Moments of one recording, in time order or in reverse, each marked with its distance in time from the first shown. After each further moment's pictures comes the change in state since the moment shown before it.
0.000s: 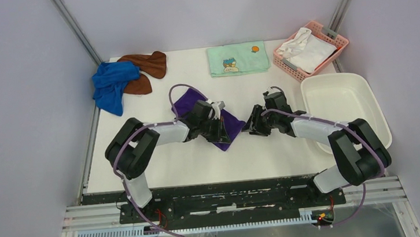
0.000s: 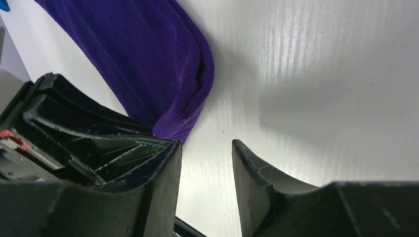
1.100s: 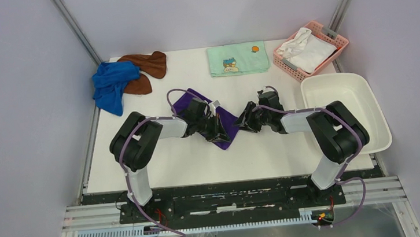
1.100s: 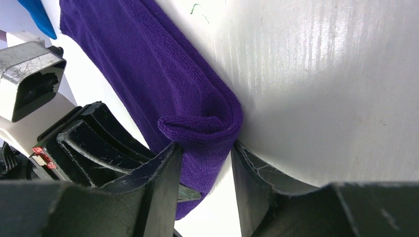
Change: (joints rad) left arm 0.093 0.101 0.026 0.045 0.207 -0.171; right arm 0.000 0.241 0.011 0.336 -0.055 0.129
